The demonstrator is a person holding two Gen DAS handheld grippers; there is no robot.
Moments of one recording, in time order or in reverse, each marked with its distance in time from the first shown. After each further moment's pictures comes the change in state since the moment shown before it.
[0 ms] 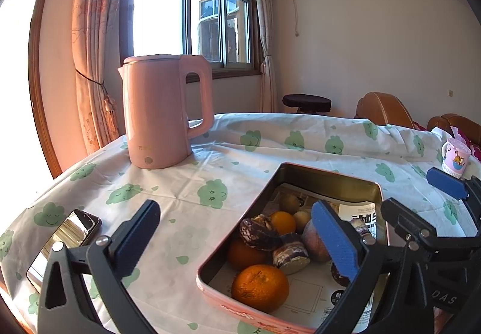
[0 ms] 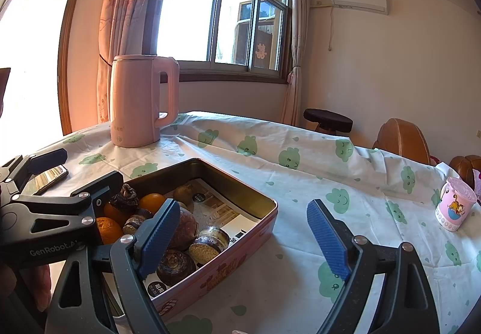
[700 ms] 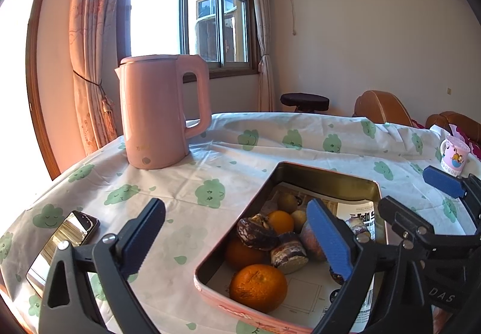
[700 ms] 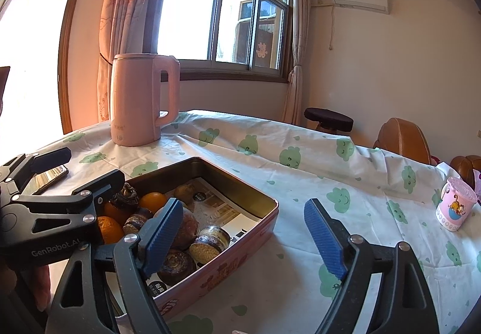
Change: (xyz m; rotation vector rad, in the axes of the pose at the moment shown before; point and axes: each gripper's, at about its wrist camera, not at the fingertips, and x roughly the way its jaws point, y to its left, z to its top) left arm 0.001 -0.001 0.000 0.008 0.002 -0.006; right arm 0.001 0.002 0.000 -0.002 0.002 0.000
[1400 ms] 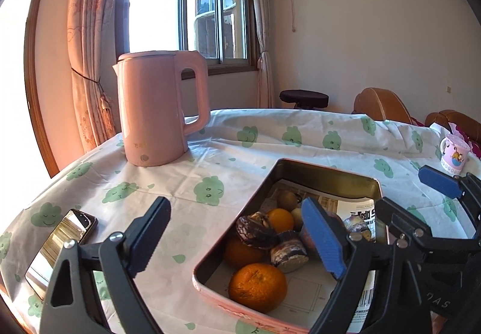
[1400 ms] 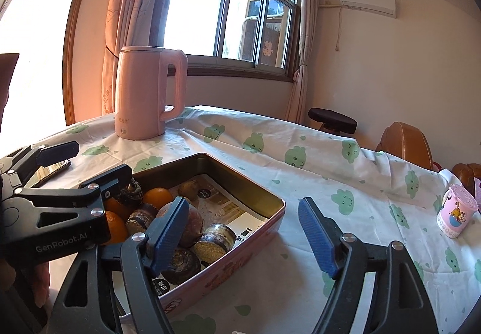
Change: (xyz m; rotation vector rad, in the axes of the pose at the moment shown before) left arm 0.004 -0.001 0.000 0.002 0.017 -0.004; right arm 0.002 0.006 0.001 -0.029 0.013 0.008
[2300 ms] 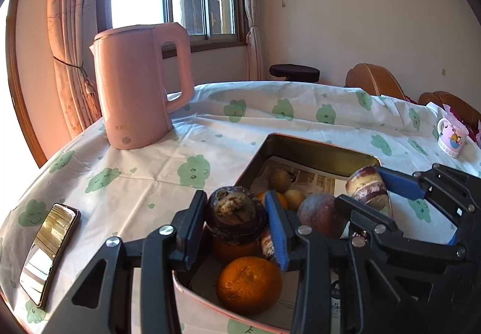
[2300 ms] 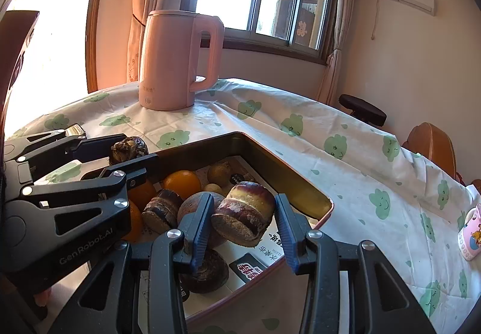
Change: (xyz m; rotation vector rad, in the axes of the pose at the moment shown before) left arm 0.024 -0.009 -0.002 0.039 0.133 -0.047; right arm 0.035 0.026 0.004 -0.107 0.134 0.127
